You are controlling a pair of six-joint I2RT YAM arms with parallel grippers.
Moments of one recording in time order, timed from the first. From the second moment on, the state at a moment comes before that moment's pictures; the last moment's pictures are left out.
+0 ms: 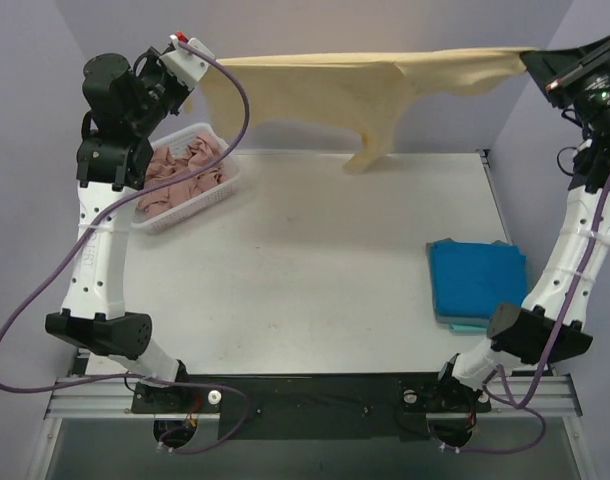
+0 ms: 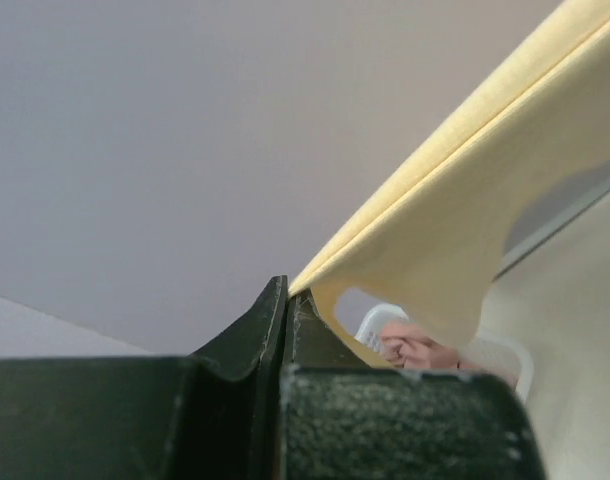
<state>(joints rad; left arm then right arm) -0.15 1.63 2.18 -0.47 0.20 0.66 -0.44 1.68 2.24 -0.29 -0.73 0.97</state>
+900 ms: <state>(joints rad) -0.15 0.81 0.68 -1.22 0.35 1.07 -0.20 0.51 0.68 -1.33 -0.42 0.47</state>
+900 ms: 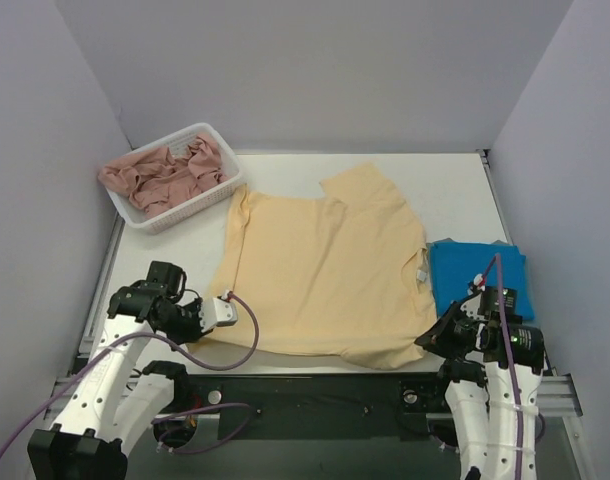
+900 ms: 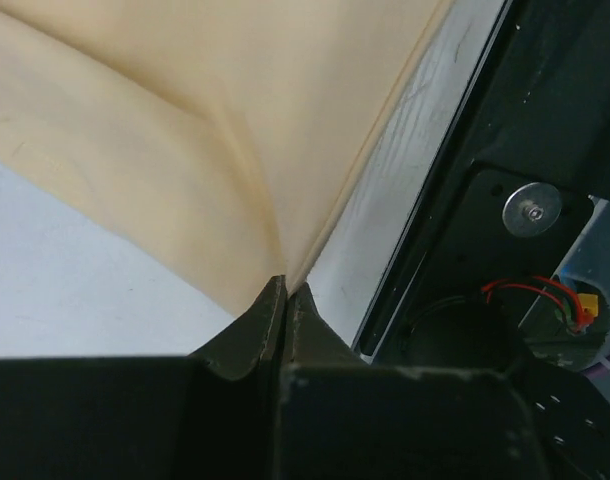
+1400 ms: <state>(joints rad) -0.47 0.93 0.74 -1.30 0.27 1.16 -0.12 0.66 0.79 -1.41 -0.39 0.41</state>
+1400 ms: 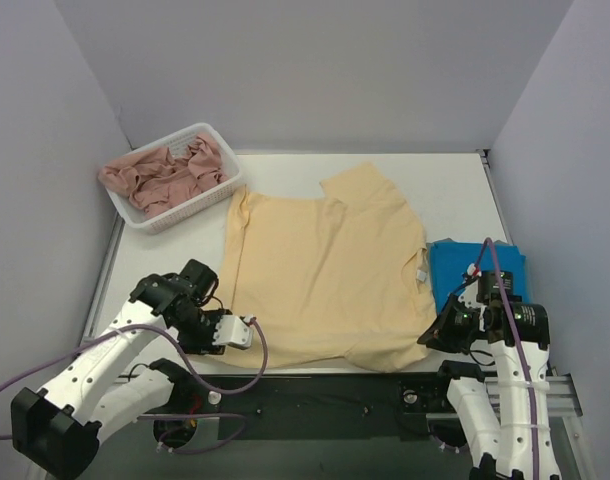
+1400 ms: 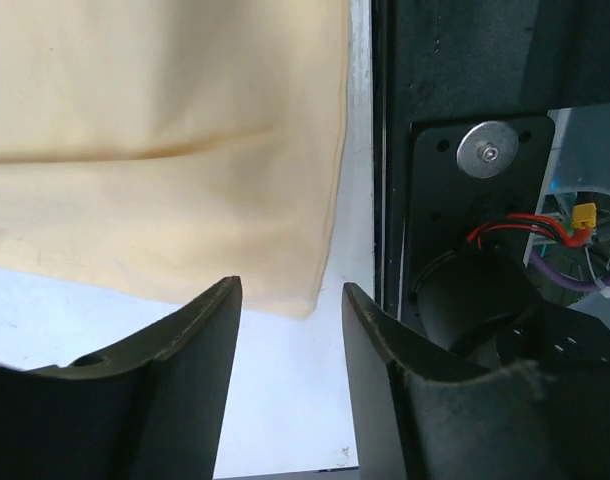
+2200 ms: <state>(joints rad) -0.20 1.54 0.94 -0.65 0.13 0.40 -0.10 0.71 0.78 -1.34 -0.34 0.39</state>
